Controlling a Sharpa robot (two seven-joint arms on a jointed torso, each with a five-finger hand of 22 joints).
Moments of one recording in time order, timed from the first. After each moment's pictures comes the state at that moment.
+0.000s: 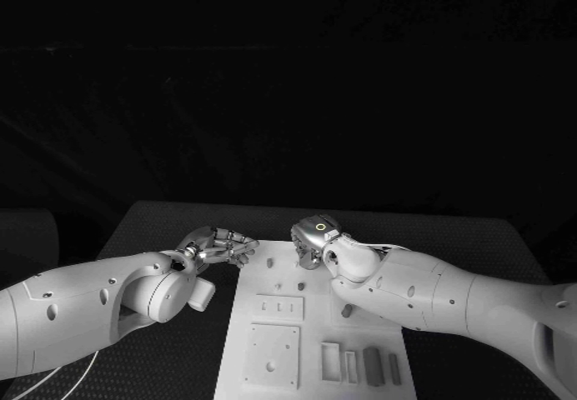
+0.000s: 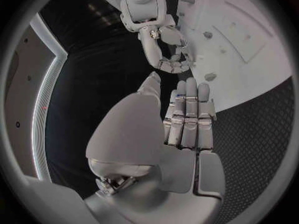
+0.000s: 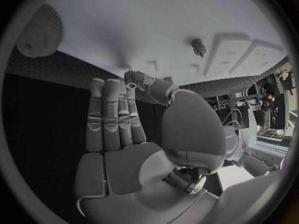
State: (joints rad) left arm 1.34 -0.82 -0.24 1.46 -0.13 -0.36 0.14; left_hand 1.49 -0.11 0.03 0.29 0.15 0.84 0.17 0.34 0.42 1.20 0.11 0.09 0.18 1.03 0.05 0.50 0.67 0.05 0.86 -0.04 0.47 1.31; right arm 1.25 -0.31 -0.22 0.96 -1.82 -0.48 -0.27; right_hand 1.17 -0.26 0.93 -0.19 0.04 1.05 0.10 0.39 0.50 1.35 0.05 0.07 0.38 1.33 -0.06 0.68 0.96 0.24 1.14 0.05 0.55 1.31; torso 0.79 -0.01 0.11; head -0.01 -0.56
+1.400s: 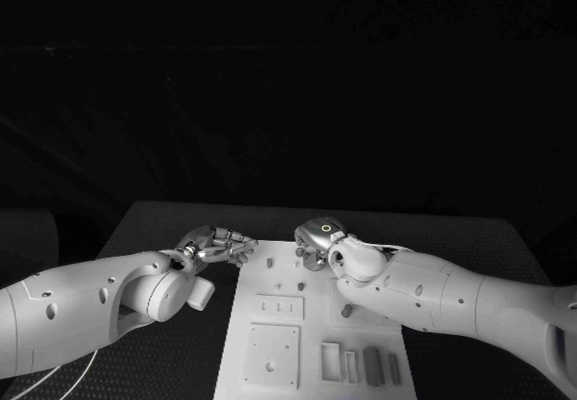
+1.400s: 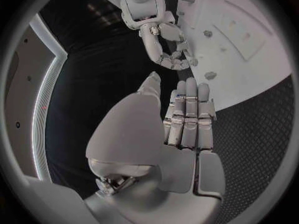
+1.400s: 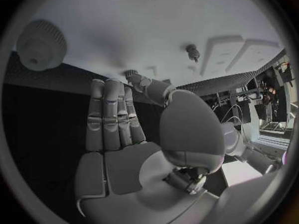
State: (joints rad) left arm 1.34 -0.83 -0.24 1.46 -0.13 -0.36 0.14; left_hand 1.49 -0.11 0.03 0.29 0.15 0.84 0.17 0.34 0.42 1.20 0.11 0.09 0.18 1.03 0.05 0.50 0.67 0.06 0.86 -0.04 0.47 1.31; right arm 1.25 -0.35 -0.22 1.00 -1.77 -0.47 -0.26; right_hand 1.17 -0.28 0.91 -0.20 0.04 0.94 0.14 0.33 0.48 1.19 0.09 0.07 0.31 1.30 -0.02 0.68 0.95 0.25 1.10 0.06 0.56 1.31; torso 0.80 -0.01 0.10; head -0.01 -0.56
